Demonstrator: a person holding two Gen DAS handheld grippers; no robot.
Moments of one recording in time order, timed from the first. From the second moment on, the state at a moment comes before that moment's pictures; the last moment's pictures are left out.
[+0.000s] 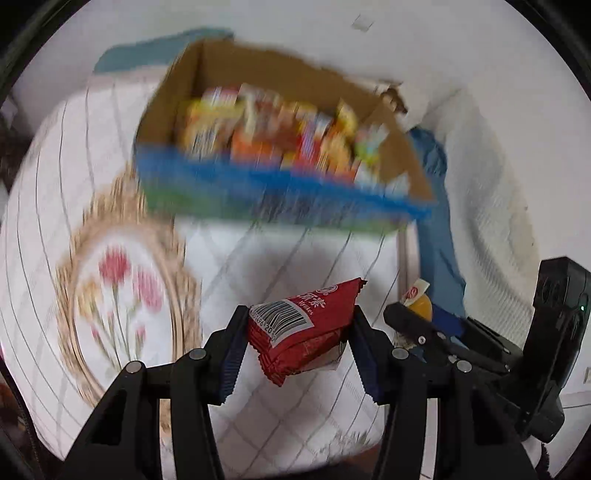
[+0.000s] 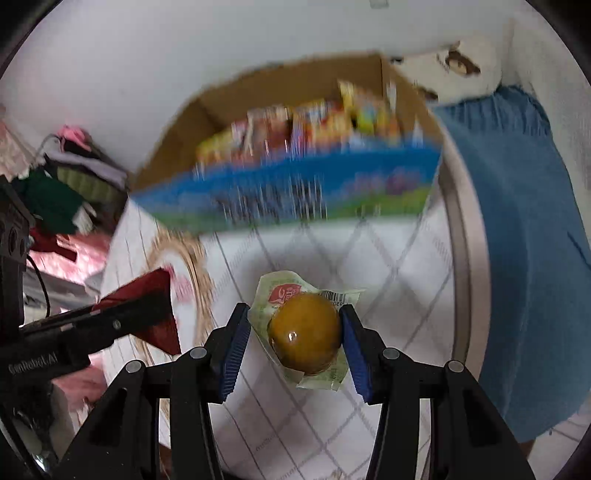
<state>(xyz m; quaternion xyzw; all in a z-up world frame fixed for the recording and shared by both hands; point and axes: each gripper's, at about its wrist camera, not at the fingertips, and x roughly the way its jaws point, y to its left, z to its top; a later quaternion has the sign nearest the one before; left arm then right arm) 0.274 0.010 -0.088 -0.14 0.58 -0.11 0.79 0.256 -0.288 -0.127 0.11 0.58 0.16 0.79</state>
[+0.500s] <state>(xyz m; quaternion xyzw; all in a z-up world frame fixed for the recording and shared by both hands) 0.434 0.024 -0.126 -0.09 0.64 -0.05 0.76 0.449 -0.257 -0.150 0.10 0.60 0.13 0.78</state>
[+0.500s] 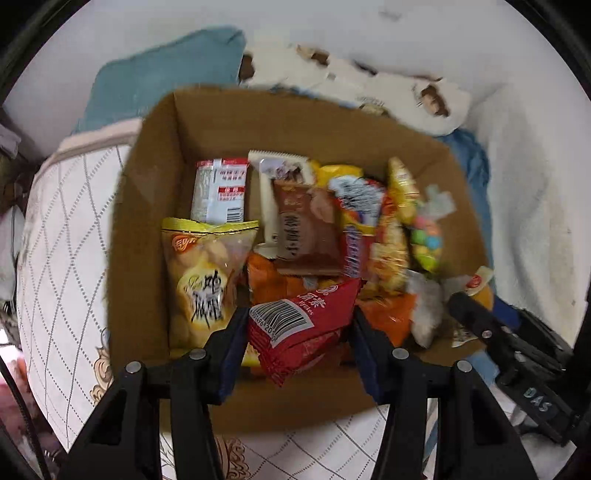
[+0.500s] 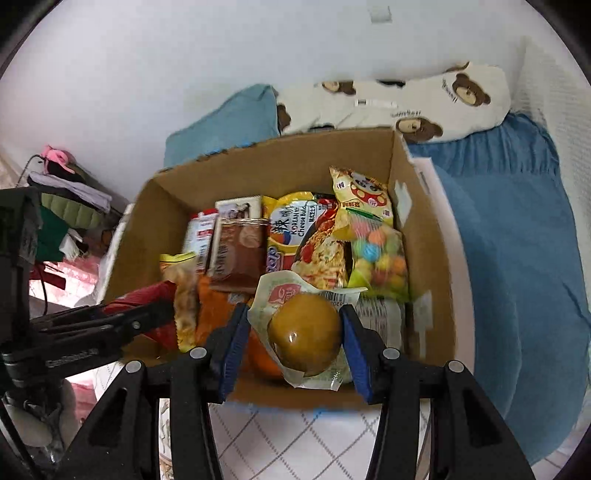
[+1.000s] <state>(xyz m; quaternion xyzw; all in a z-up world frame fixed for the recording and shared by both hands) 0.463 0.026 -0.171 -0.10 0.67 -0.04 0.73 0.498 -0.248 -0.208 0.06 0.66 0.11 0.74</state>
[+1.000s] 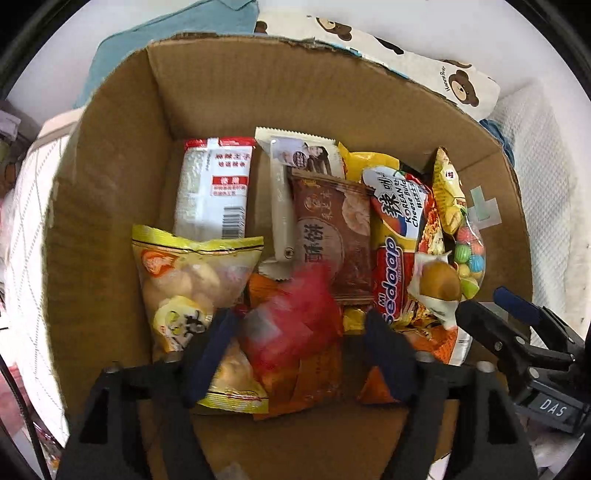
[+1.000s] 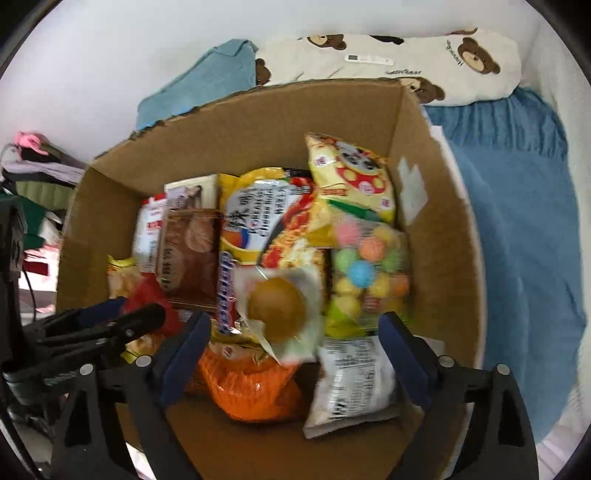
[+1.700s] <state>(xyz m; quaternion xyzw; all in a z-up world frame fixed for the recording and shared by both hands) 0.447 0.009 -0.140 -0.07 0.64 -0.02 0.77 0.475 -0.258 -0.176 0.02 0.64 0.09 0.77</state>
